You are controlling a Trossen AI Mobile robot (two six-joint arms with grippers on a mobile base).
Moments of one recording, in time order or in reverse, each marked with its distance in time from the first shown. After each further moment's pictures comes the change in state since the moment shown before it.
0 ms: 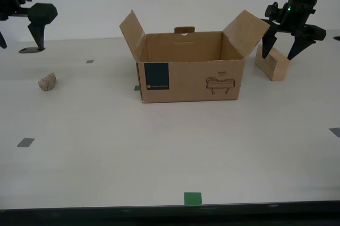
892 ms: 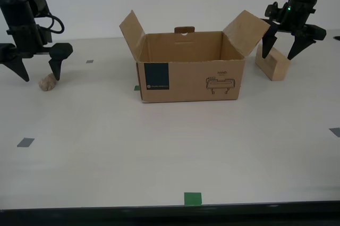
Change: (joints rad) arm 0 0.000 0.000 0.000 -0.004 0.000 0.000; arm 1 0.021 0.355 0.132 0.077 0.041 0.015
